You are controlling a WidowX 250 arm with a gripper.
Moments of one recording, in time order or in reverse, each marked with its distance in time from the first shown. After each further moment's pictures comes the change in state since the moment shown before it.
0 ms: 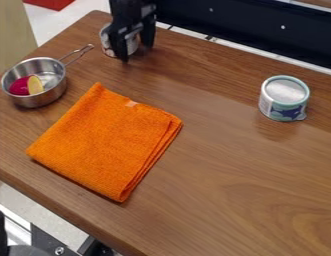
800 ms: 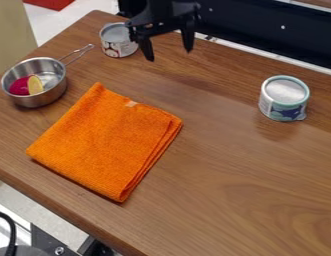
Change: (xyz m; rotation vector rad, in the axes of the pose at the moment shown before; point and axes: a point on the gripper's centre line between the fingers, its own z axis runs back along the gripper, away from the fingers) arm -0.082 0.015 0.063 -0.196 -0.035 -0.644
